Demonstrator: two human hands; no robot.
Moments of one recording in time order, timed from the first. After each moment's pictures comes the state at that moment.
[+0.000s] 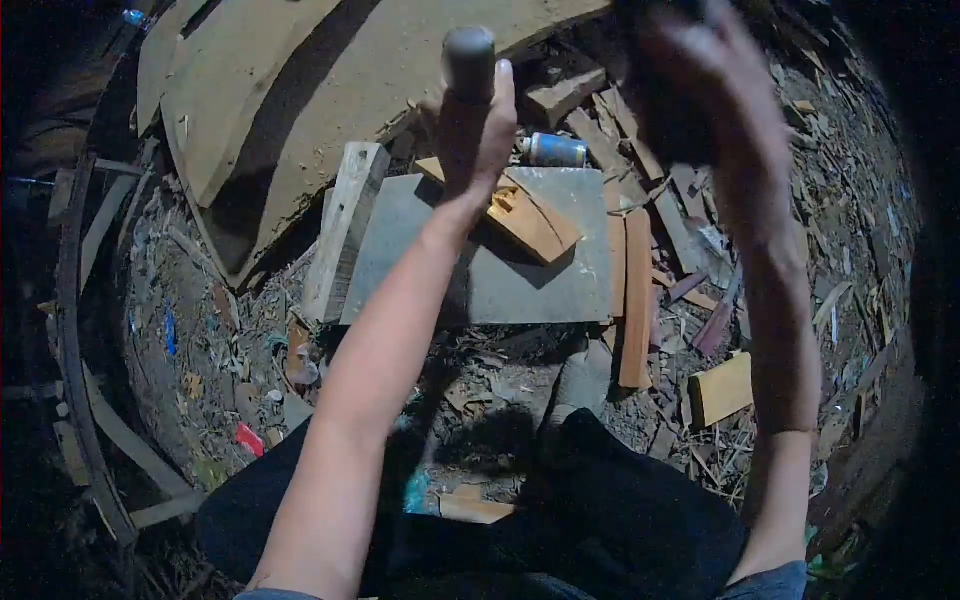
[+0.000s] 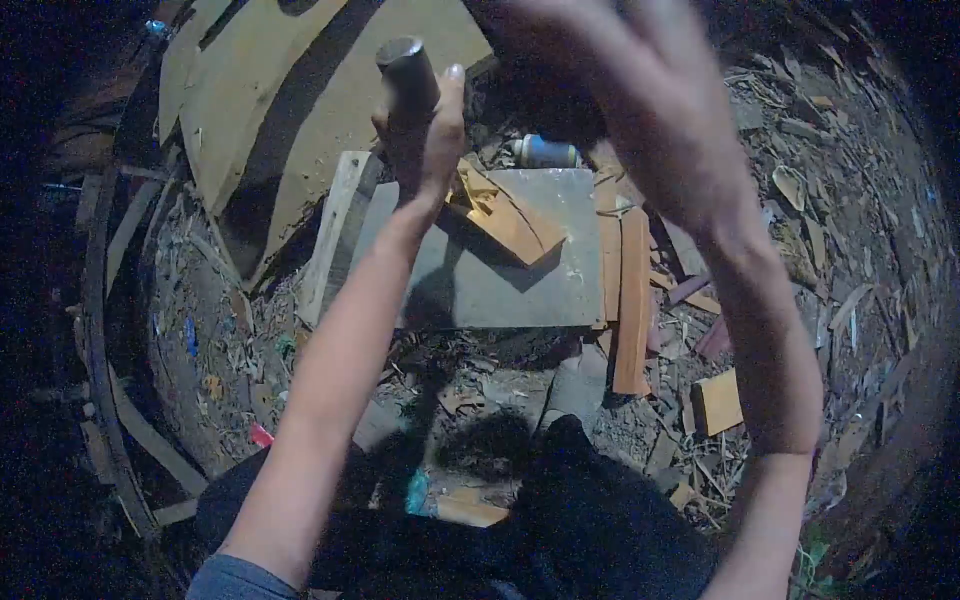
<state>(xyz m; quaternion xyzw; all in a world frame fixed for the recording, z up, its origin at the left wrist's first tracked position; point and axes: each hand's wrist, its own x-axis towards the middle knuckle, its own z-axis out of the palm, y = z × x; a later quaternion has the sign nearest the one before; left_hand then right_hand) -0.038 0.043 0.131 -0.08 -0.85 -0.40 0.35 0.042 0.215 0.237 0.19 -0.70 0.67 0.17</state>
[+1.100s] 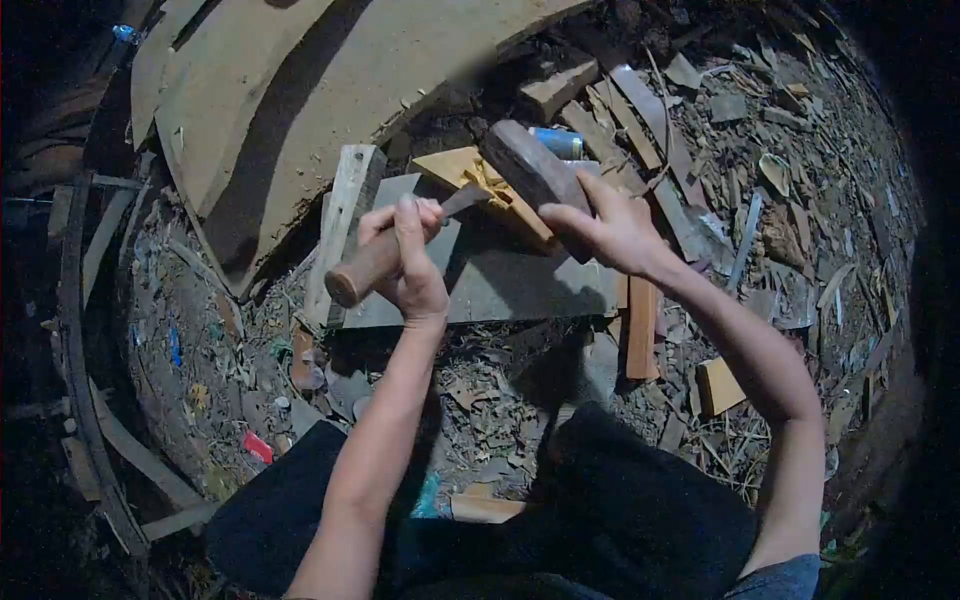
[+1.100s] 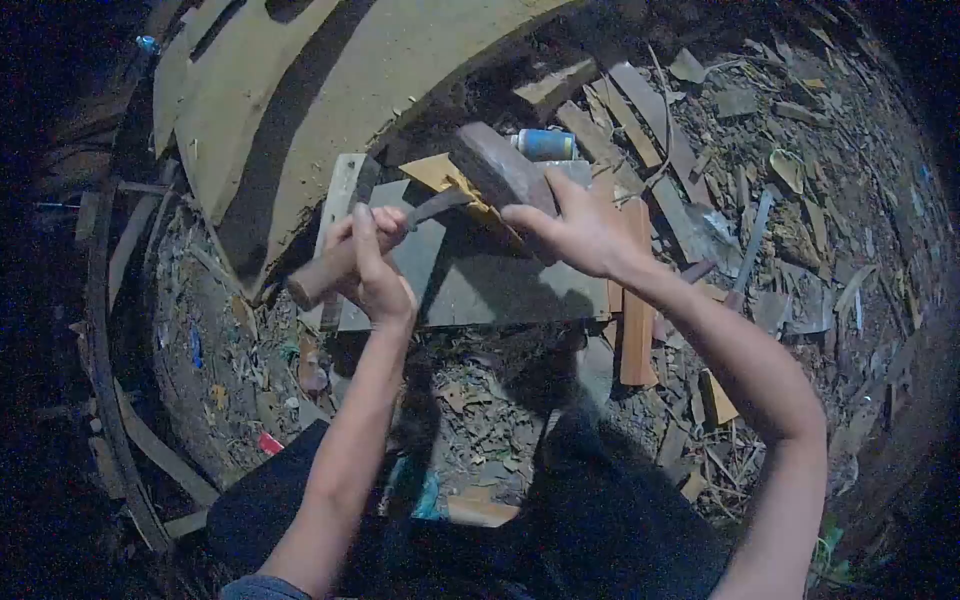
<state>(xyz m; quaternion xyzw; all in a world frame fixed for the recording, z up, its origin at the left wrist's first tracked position) 0.064 -0.009 0.096 -0.02 -0.57 -0.76 0.30 0.057 0.204 0.096 0.05 -0.86 0.49 -0.11</state>
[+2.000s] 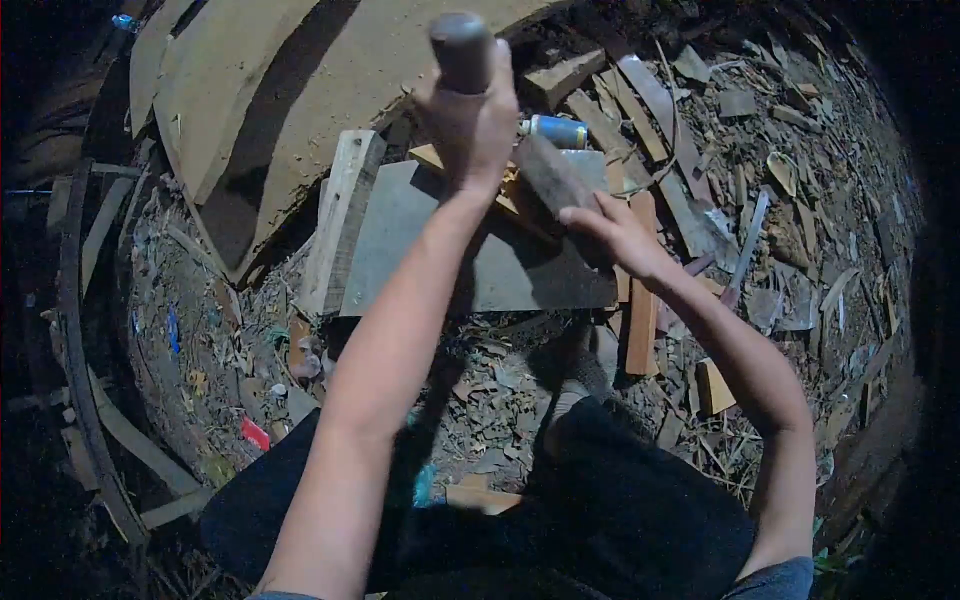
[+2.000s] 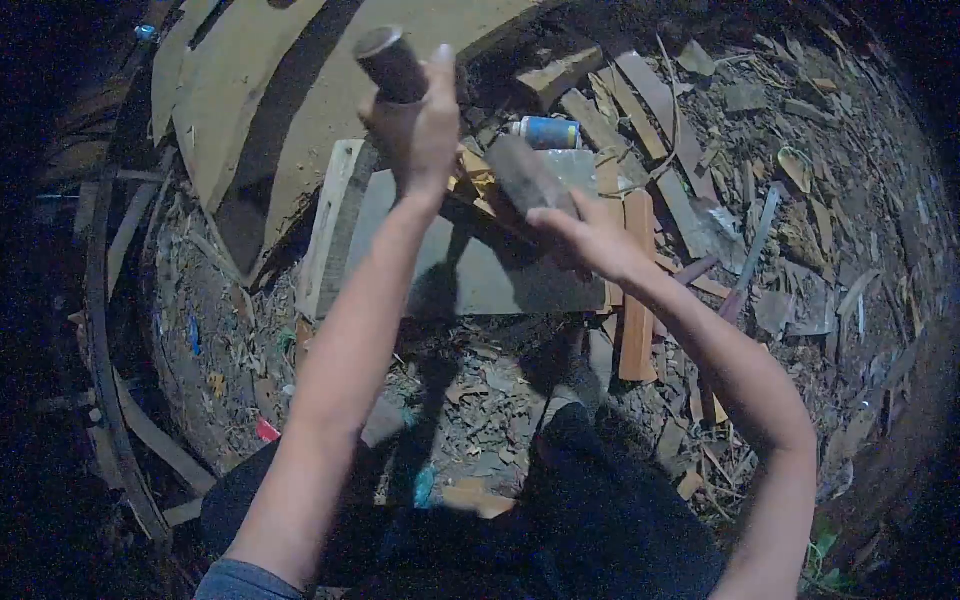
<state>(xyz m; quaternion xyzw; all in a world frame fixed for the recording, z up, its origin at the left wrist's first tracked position) -0.025 0.051 0.133 -0.04 -0.77 -0.56 0.32 0.070 0.210 0.060 -0.05 -0.72 0.66 -0.22</state>
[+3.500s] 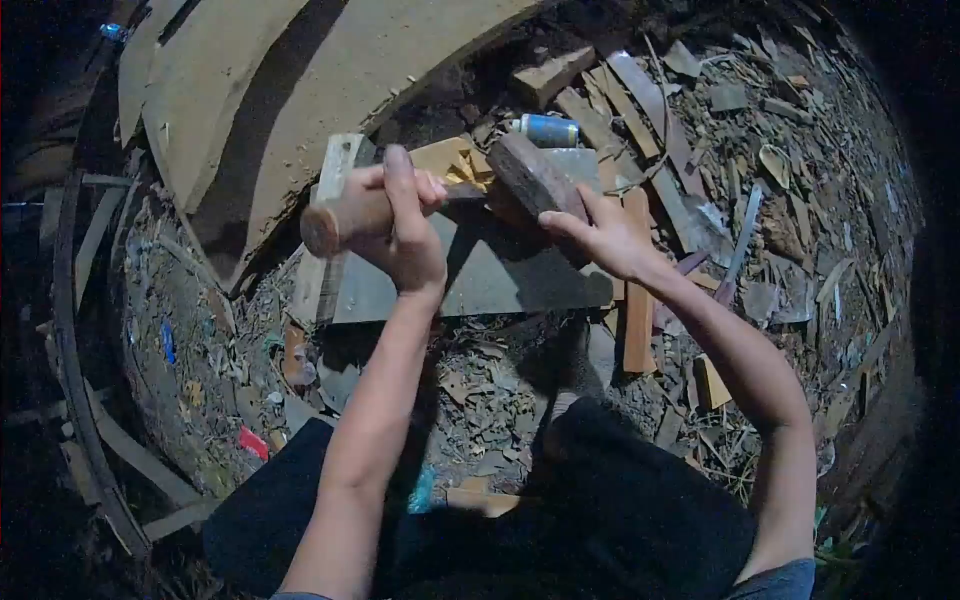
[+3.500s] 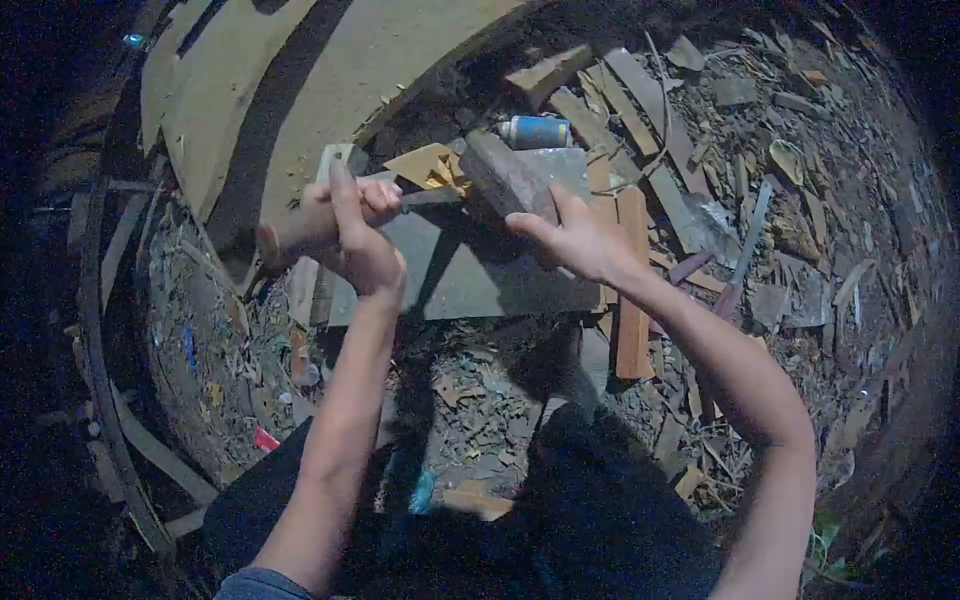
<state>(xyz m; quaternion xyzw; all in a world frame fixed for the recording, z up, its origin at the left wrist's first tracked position) 0.045 0.002 0.116 -0.04 -0.58 -0.76 0.28 0.065 0.207 0.062 0.00 -0.87 0.46 -0.19</state>
